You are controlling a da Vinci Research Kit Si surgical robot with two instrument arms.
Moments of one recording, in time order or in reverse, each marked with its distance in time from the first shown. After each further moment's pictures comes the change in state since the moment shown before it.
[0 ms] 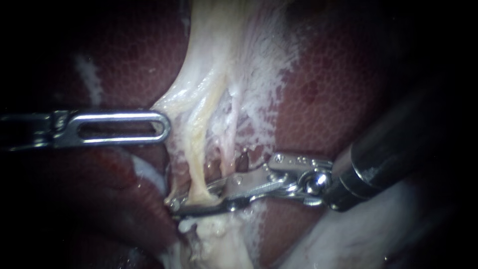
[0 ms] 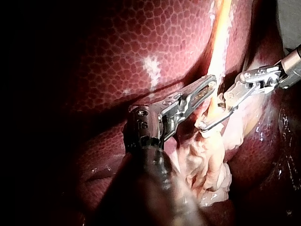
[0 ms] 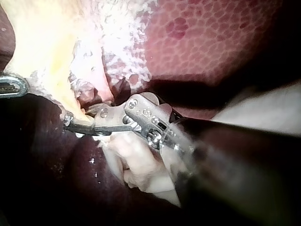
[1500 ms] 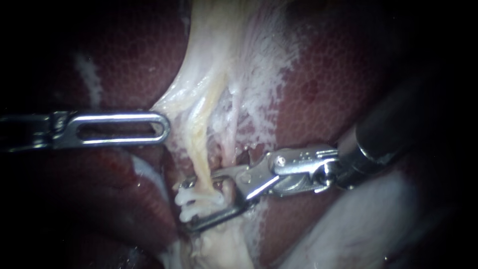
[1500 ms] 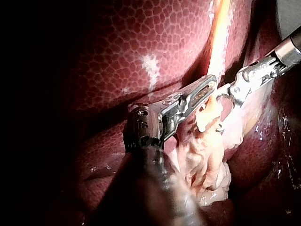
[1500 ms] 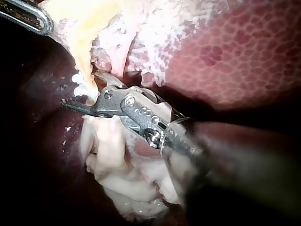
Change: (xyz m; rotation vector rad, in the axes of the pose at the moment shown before) right arm 0.001 0.000 -0.001 -0.051 0.014 -0.433; left arm 0.000 0.000 0.000 -0.002 -0.001 0.001
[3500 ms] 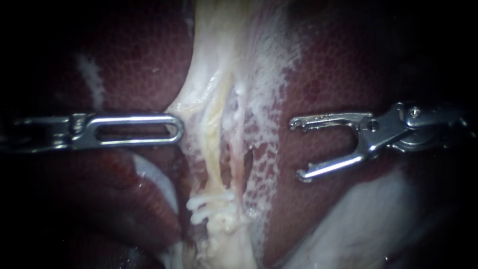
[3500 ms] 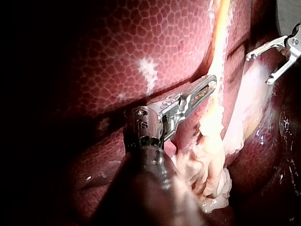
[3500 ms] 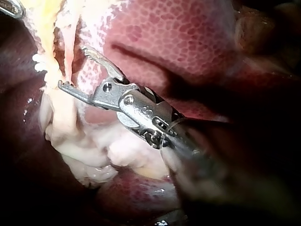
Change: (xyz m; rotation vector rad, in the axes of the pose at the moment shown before) right arm 0.004 -0.003 -0.020 -0.118 0.015 -0.039; left arm 0.002 0.003 0.005 0.001 0.000 0.013
